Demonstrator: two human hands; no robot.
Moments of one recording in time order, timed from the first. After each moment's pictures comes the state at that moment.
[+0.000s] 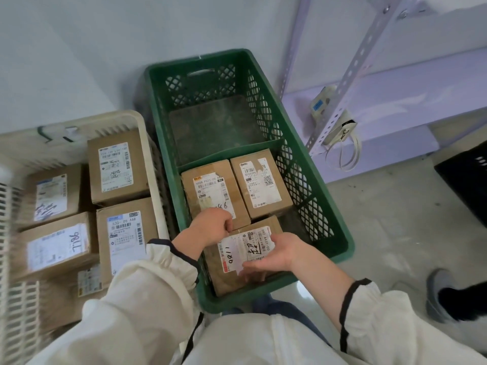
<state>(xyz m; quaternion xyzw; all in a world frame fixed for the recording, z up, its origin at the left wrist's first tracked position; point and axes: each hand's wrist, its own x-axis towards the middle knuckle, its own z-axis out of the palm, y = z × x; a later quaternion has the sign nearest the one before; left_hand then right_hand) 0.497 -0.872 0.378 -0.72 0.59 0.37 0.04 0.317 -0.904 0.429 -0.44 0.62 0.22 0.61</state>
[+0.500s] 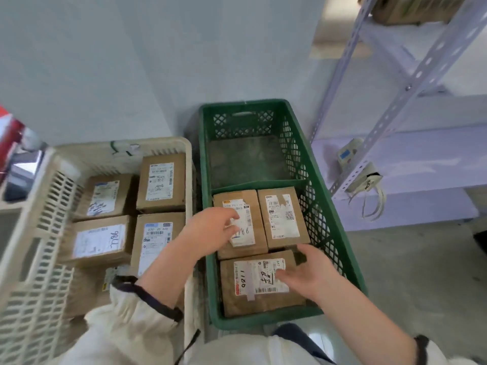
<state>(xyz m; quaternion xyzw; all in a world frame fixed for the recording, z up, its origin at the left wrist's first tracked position) 0.522 -0.842 0.499 -0.80 0.53 0.29 -0.06 0.310 -0.910 0.480 -0.37 0.59 -0.07 0.71</state>
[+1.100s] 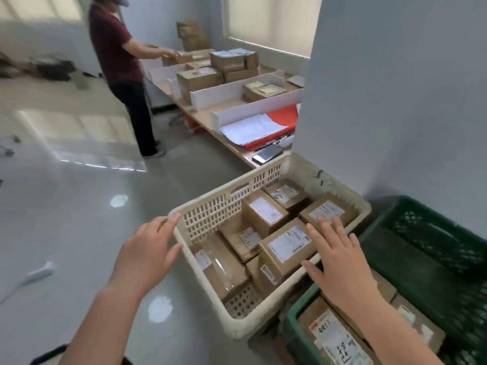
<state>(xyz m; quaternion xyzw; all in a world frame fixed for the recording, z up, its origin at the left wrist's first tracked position) 0.380 -0.507 0.607 -0.99 -0.04 -0.05 -0.08 0.399 -0.834 0.587 -1.00 -0.08 -0.01 0.02</state>
